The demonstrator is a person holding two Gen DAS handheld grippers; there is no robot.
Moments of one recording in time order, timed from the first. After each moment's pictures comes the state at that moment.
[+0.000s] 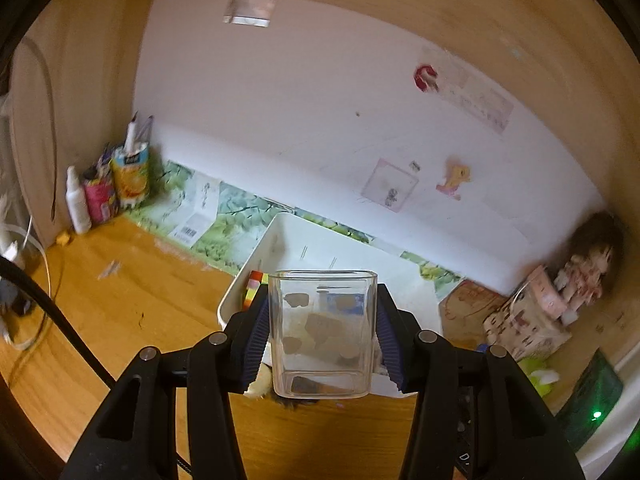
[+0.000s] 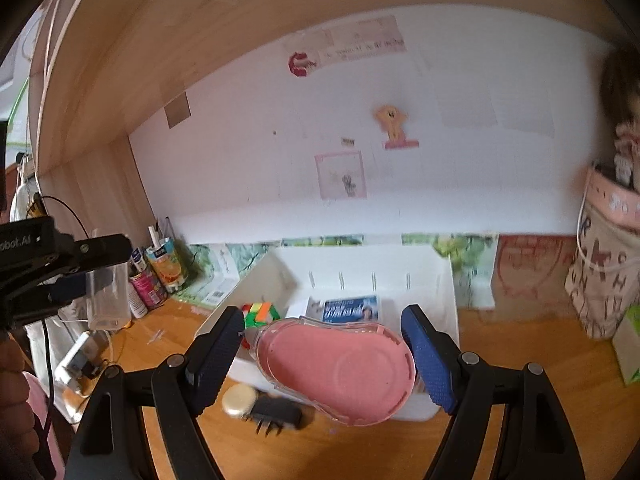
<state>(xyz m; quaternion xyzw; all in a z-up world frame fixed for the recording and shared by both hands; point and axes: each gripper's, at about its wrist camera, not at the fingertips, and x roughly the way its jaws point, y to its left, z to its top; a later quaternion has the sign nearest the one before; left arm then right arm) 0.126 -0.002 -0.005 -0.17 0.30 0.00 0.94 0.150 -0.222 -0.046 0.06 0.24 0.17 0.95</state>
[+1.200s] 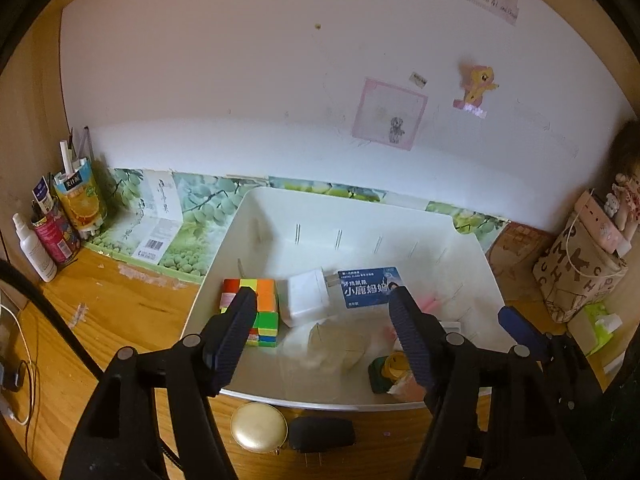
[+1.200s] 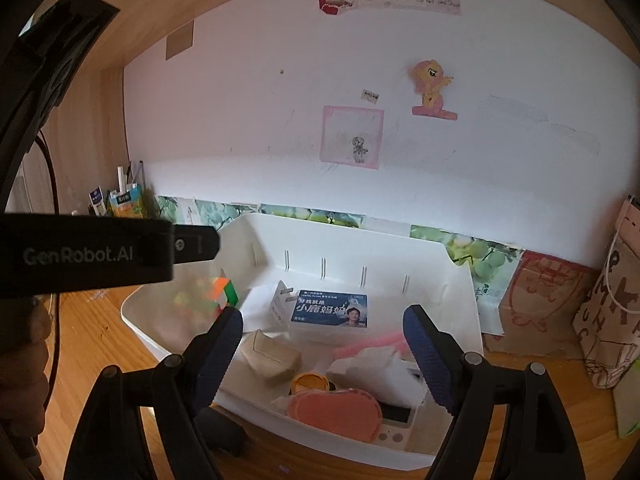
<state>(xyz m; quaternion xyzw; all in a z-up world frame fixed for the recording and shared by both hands) 0.212 -0.033 -0.069 -0.07 0.35 -0.02 0.94 0.208 -0.186 -0.103 -0.05 0.24 0.16 0.96</state>
